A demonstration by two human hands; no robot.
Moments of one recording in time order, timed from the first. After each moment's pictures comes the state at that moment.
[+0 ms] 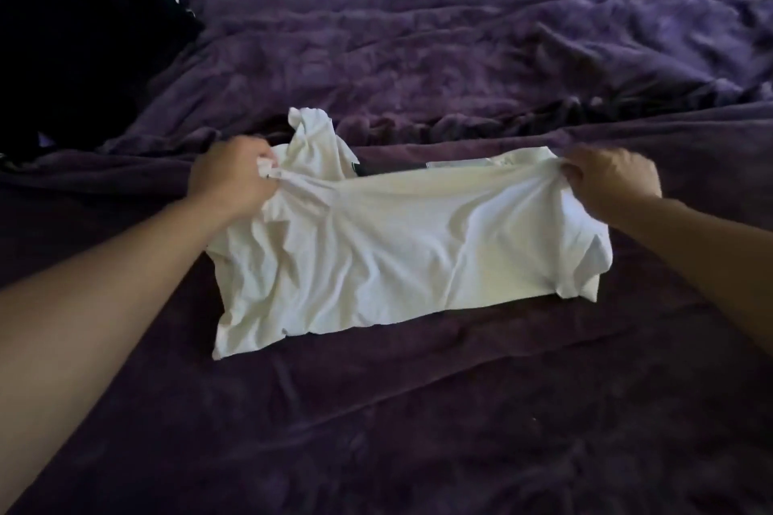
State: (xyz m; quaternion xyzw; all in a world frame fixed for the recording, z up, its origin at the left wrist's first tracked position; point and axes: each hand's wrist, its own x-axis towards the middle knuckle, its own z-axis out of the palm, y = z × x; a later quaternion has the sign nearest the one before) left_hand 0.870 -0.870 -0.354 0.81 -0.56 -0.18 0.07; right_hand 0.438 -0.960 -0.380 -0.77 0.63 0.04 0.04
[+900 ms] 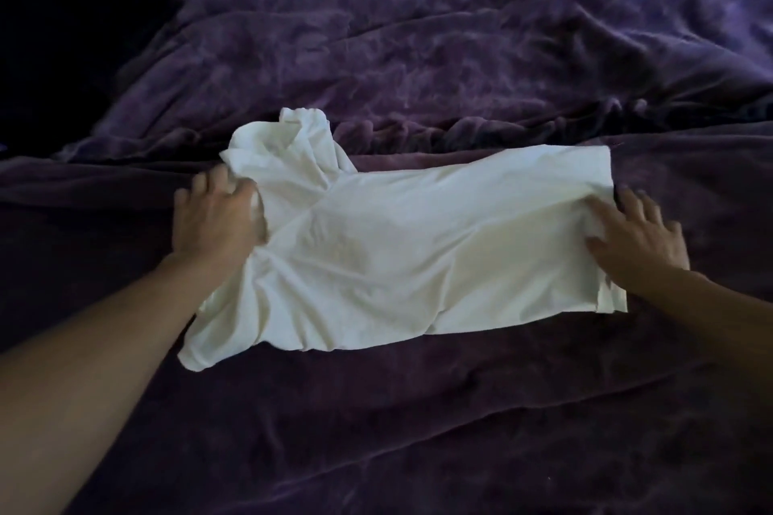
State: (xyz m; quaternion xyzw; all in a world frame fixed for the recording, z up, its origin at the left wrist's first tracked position) left_hand 0.890 -0.875 -0.436 0.79 -0.60 -0.05 -0.12; right_hand 0.397 -0.962 -0.472 -0.71 0.67 0.19 0.10
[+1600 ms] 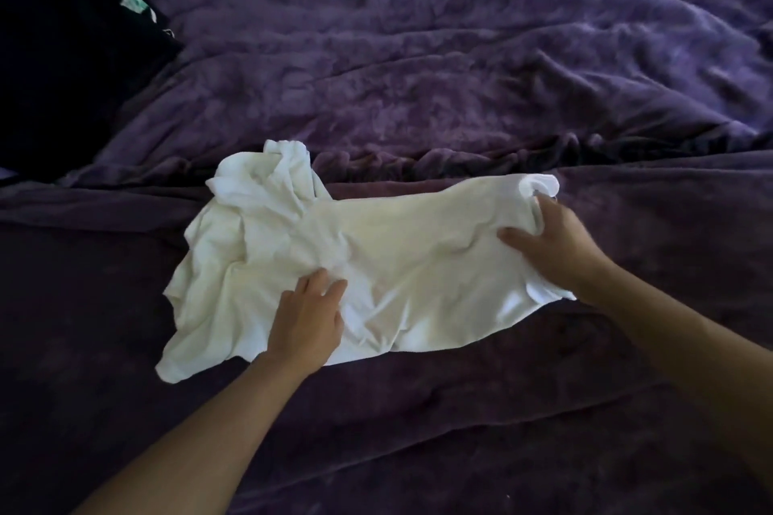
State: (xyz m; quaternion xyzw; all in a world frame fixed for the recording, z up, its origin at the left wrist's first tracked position) left_hand 0.753 -0.816 -0.460 0.71 -0.67 -0.19 -0.10; right_hand 0.464 -0.970 -0.389 -0.62 0.66 -0.09 0.41
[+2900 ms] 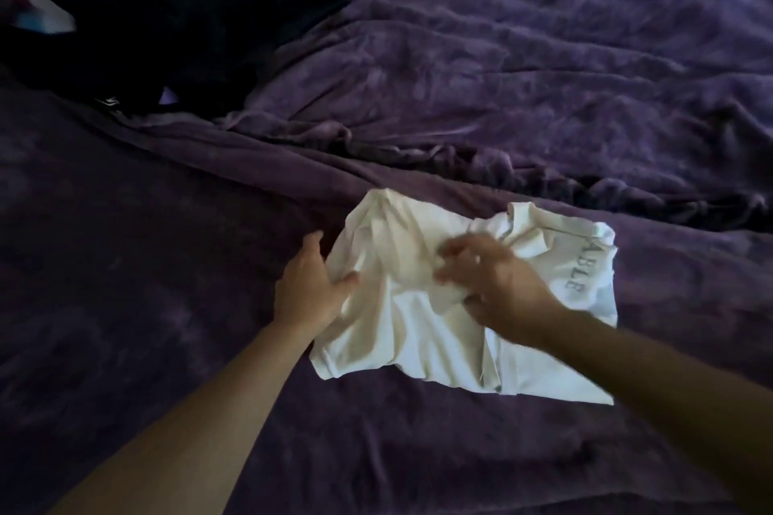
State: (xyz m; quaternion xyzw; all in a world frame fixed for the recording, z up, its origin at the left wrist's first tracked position) left_hand 0.953 -0.786 -0.469 0.86 -0.31 -0.38 0.18; right_hand 0.732 -0.897 -0.428 -0.92 0.28 -0.04 0.27
